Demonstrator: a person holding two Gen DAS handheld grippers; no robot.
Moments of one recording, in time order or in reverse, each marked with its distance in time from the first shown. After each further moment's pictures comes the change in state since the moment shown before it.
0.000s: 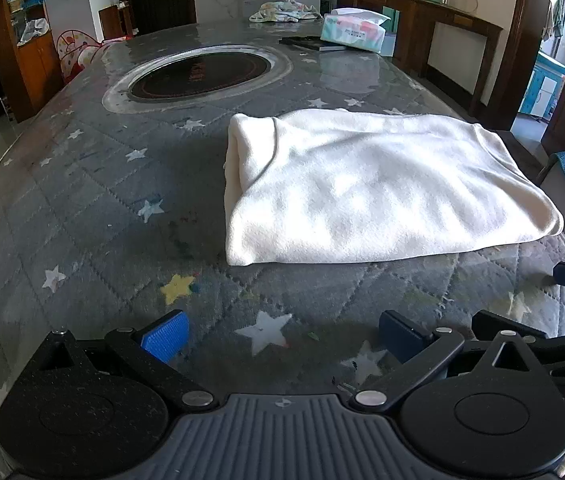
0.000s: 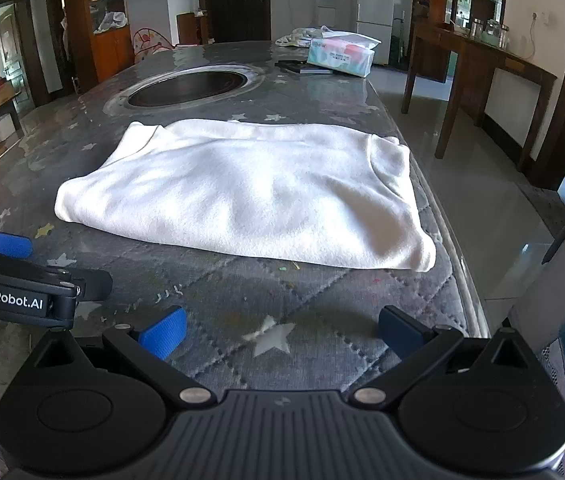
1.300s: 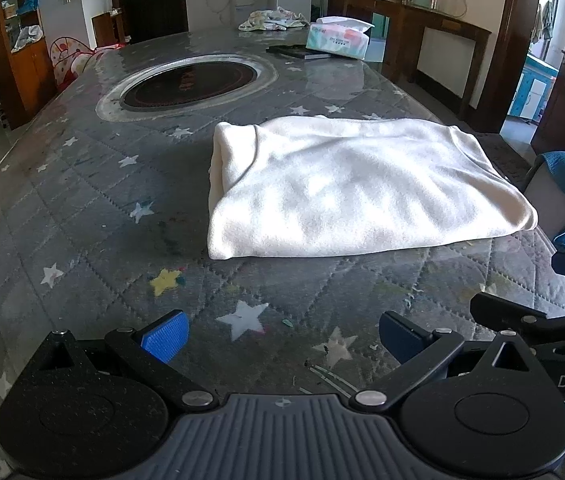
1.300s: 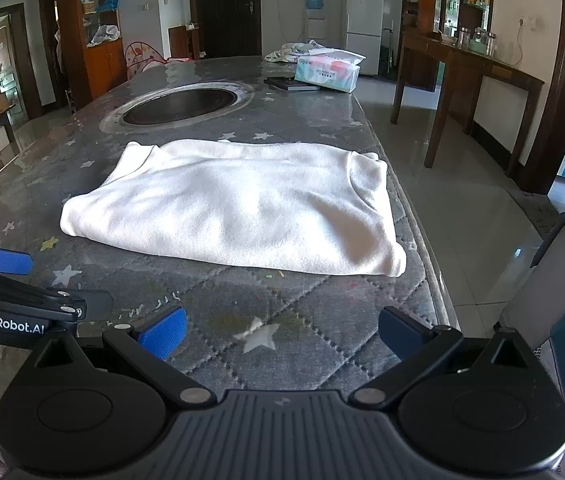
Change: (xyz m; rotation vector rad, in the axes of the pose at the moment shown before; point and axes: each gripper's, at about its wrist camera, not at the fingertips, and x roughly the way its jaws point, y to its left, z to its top) left arm -0.016 -0.010 -0.006 0.008 -0.024 -0.023; right arm -0.022 -0.005 0.000 0.017 -0.042 -0.023
